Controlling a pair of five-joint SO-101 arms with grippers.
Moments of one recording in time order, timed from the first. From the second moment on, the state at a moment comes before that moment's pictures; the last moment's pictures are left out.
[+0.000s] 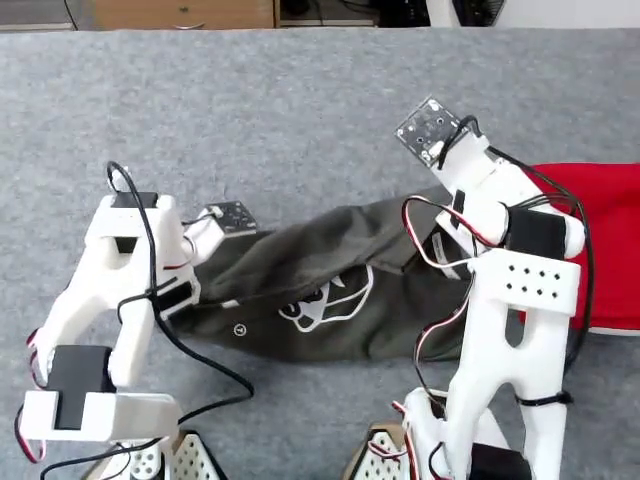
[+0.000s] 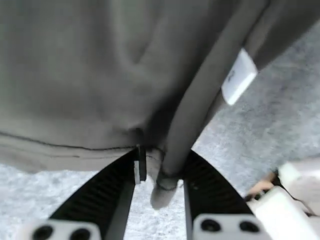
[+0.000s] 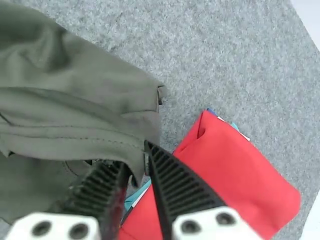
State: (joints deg) left arm -3.2 -5.2 34.7 79.6 -66.8; right arm 8.0 -32.3 25.7 69.2 45.2
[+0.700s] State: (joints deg) left arm -1.0 -5.2 26.5 91.9 -64.2; right arm 8.0 -32.8 25.6 69.2 45.2
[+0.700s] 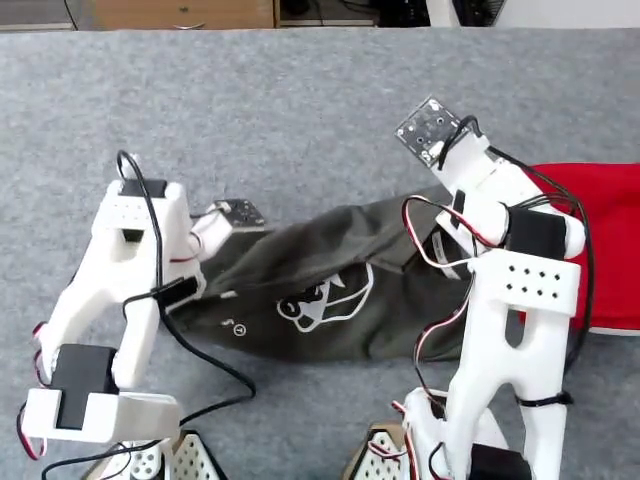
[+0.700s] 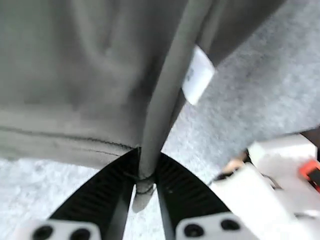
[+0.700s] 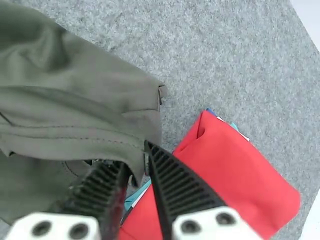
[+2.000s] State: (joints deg) left arm -14.9 -18.5 -50.5 78.7 -33.1; right arm 18.1 -40.1 -38.4 58.2 45.2
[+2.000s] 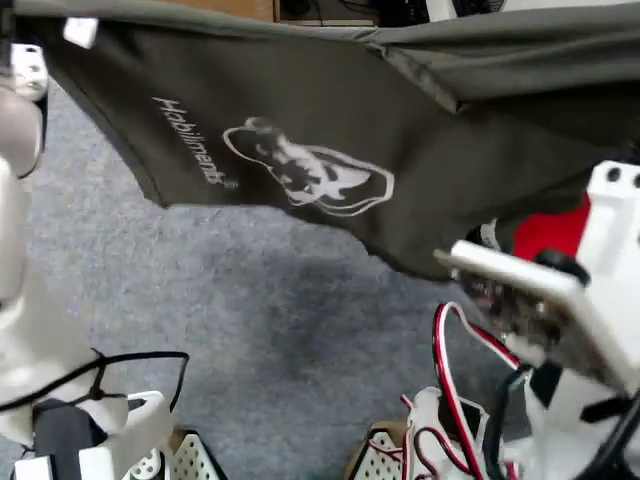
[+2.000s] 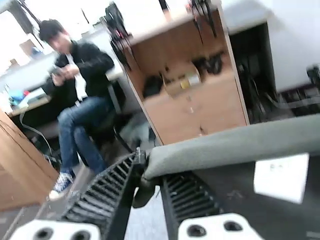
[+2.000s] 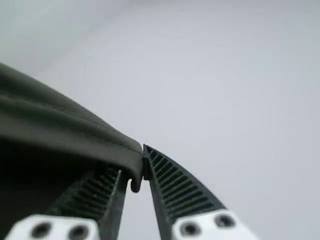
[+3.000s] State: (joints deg) left arm -12.2 -16.4 -33.0 96.0 -37.9; right arm 10.6 -32.0 -24.0 80.2 50.2
